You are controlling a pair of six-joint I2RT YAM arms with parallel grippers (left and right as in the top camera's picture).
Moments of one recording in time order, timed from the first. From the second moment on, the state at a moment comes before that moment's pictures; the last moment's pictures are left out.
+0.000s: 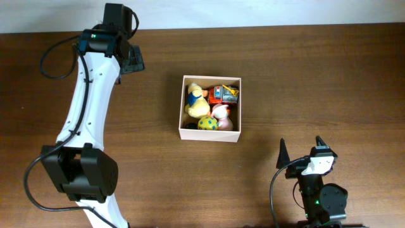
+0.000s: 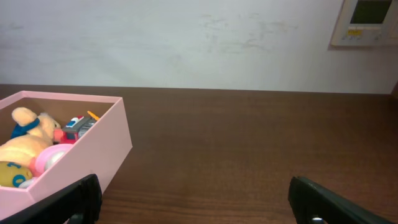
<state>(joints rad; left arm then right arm) -0.11 1.99 2.02 -1.18 -0.37 -0.31 0.07 0.01 0.01 -0.07 0.03 0.00</state>
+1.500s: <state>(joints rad) 0.11 0.56 0.92 -0.61 -0.32 -0.32 0.07 0.01 0.01 -0.07 0.03 0.00</state>
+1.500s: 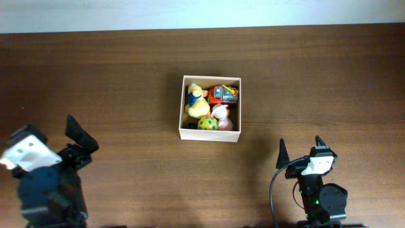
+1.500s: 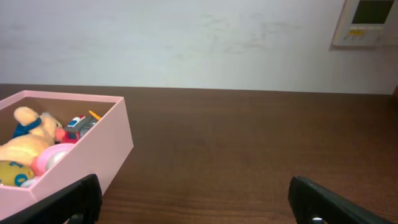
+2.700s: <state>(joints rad) 0.02 0.13 0.25 -0.19 -0.32 -0.32 0.07 0.01 0.01 -0.07 0.03 0.00</state>
